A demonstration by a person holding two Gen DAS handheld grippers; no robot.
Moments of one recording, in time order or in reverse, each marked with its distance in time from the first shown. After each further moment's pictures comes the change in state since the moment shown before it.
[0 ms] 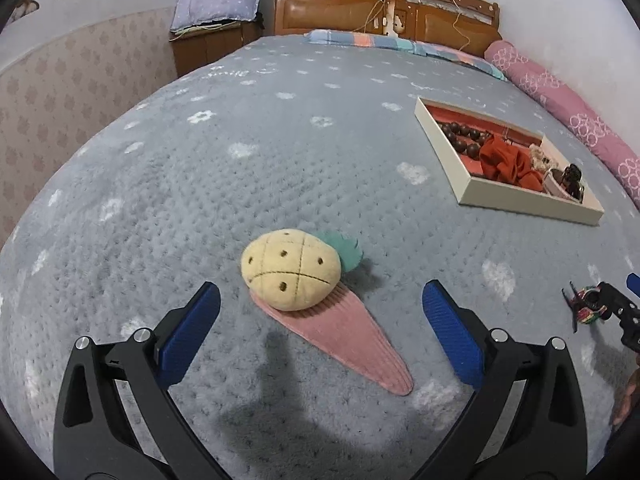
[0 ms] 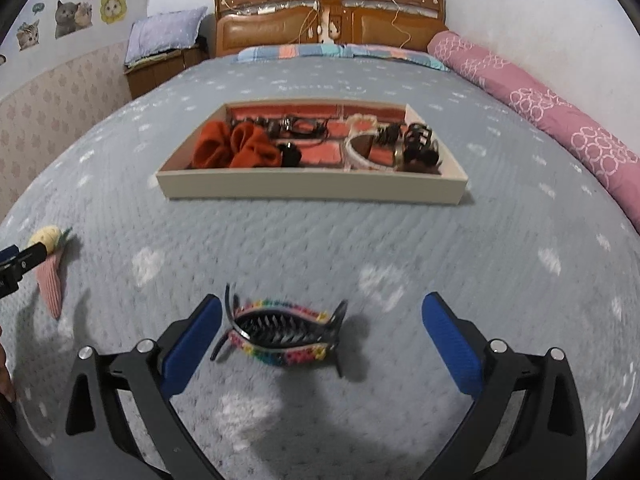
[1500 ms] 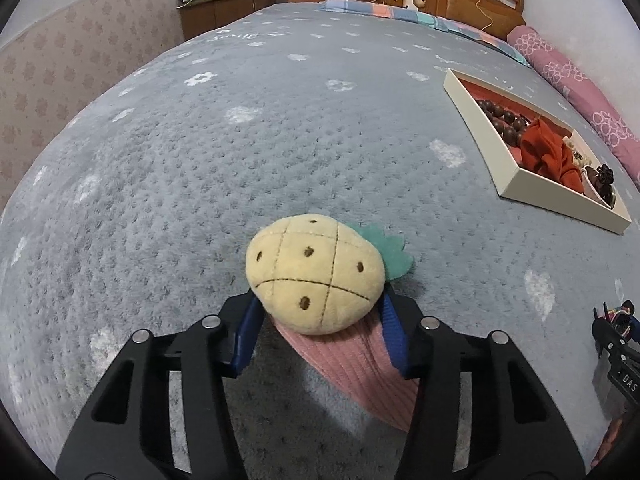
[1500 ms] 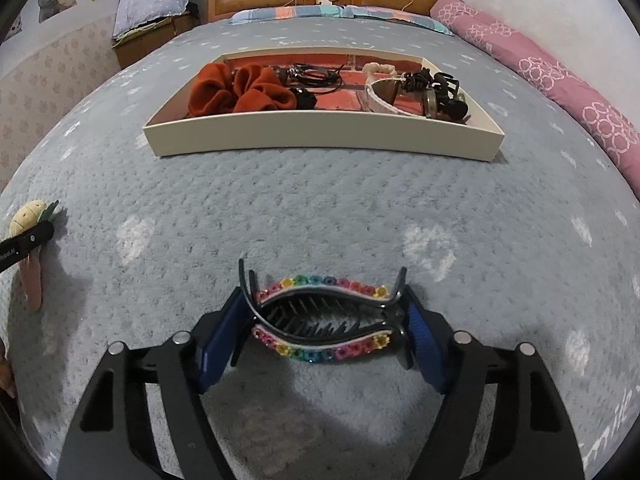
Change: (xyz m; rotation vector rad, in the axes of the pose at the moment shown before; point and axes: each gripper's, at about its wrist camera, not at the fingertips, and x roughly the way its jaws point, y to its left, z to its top) left arm 0.049 0.008 0.009 -0.058 0.113 0.021; right arm 0.030 0.018 -0.004 0.032 0.116 0.002
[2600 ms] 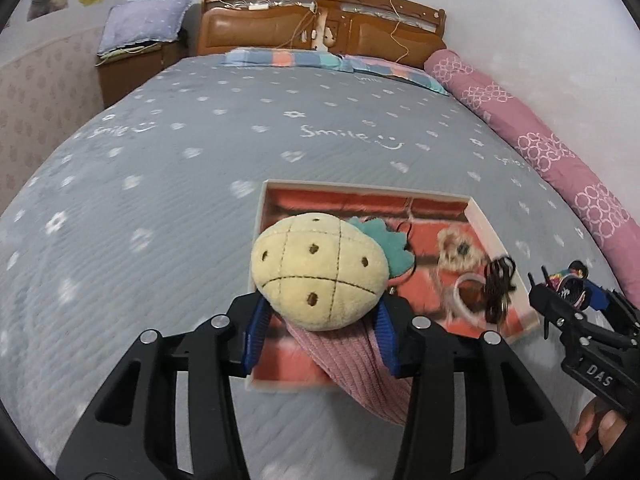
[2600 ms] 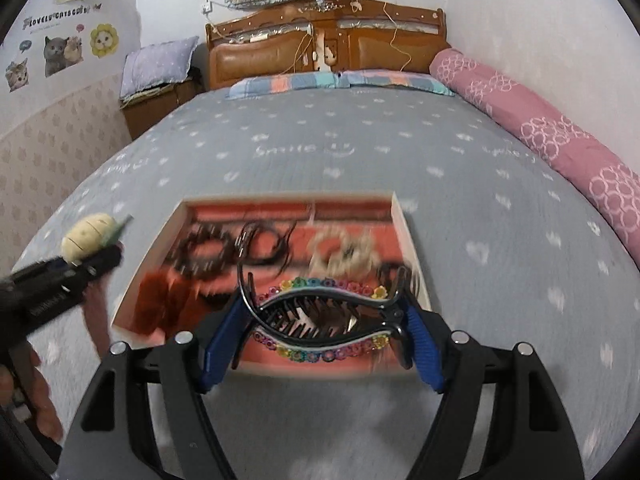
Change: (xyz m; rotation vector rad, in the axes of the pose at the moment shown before) left arm -0.013 -0.197 0.136 0.118 -0.138 -0.229; right arm 0.001 -0.085 0.180 -0.004 -0.208 0.058
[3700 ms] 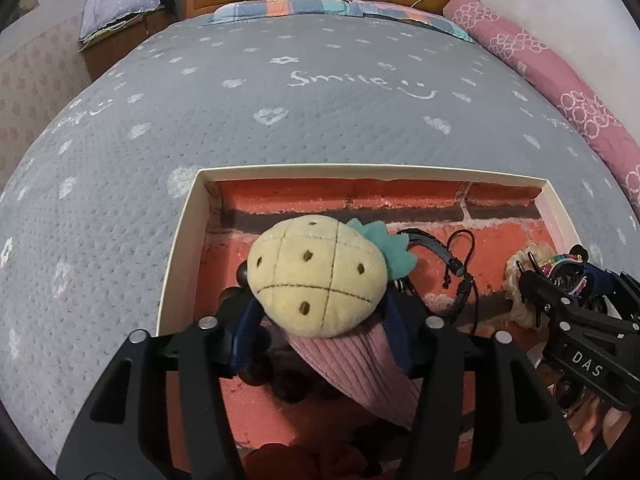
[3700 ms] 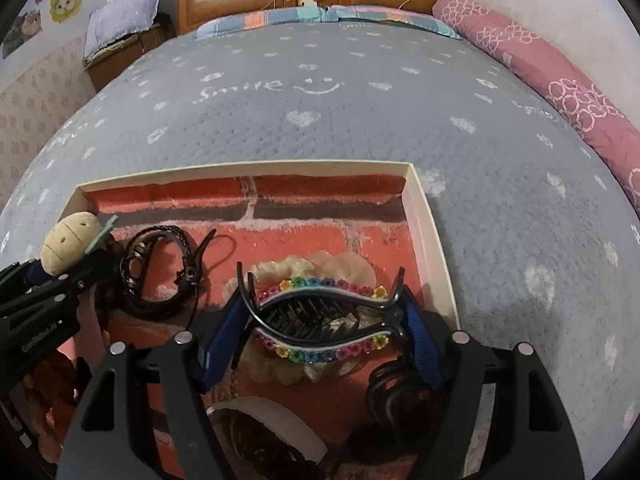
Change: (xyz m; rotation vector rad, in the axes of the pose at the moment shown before) left arm 0.153 -0.022 0.033 0.041 0.176 0.094; right arm 0.159 -0.018 0.021 -0.001 0.250 -0.054
